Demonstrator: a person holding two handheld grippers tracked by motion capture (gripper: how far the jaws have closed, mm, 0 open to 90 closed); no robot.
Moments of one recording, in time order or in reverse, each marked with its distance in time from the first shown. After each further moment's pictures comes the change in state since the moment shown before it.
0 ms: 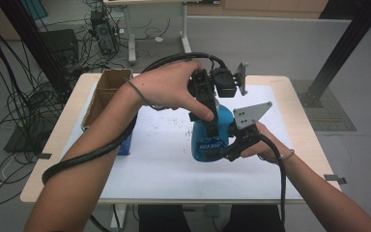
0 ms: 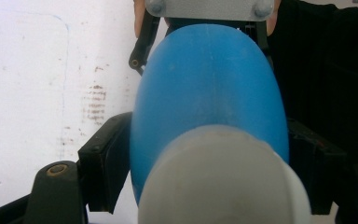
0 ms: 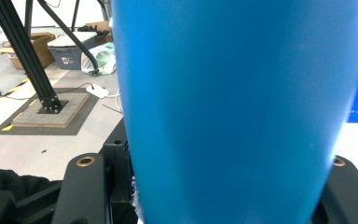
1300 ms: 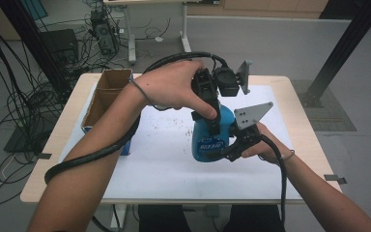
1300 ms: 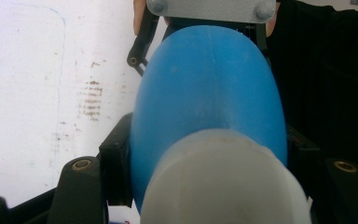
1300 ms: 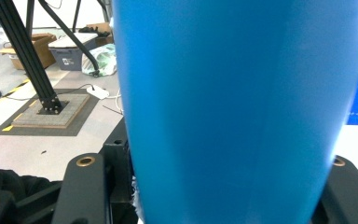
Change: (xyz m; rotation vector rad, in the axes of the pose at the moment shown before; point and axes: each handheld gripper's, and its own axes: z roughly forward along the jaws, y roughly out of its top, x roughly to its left) left arm 0.000 0.004 0.000 0.016 -0.012 -0.030; right arm 0.000 -0.001 -0.001 -0.009 0.002 -0.004
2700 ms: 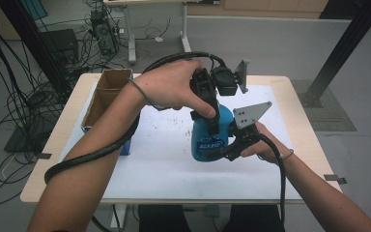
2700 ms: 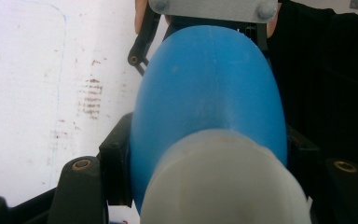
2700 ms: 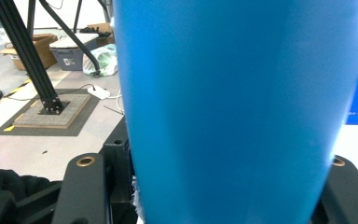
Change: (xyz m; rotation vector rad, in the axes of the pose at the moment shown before) left arm 0.003 -0.002 0.001 -0.004 -0.002 -0.016; right arm -0.003 -0.001 0.001 0.001 0.003 0.001
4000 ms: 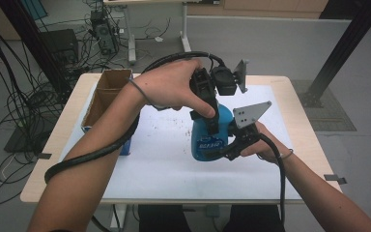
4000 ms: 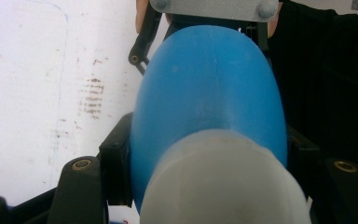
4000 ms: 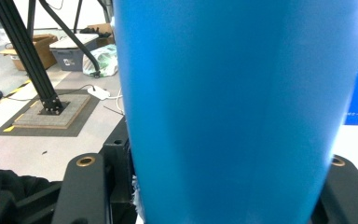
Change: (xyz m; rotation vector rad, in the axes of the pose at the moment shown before) left arm 0.001 -0.001 0.000 -0.001 0.003 -0.005; right arm -0.001 -0.001 0.000 -0.003 0.001 0.000
